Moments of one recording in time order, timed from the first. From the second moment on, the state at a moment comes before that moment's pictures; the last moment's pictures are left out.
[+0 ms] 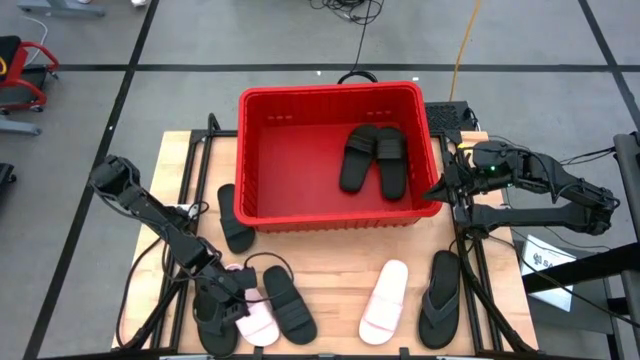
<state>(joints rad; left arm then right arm) -0.73 1.35 0.63 -0.05 0.16 -1.21 -0.22 0.66 1.01 -0.95 -0.26 -0.09</state>
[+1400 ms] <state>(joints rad) -0.72 0.97 0.63 0.25 -0.20 -1.09 -0.22 0.66 1.01 -0.90 -0.27 -0.12</state>
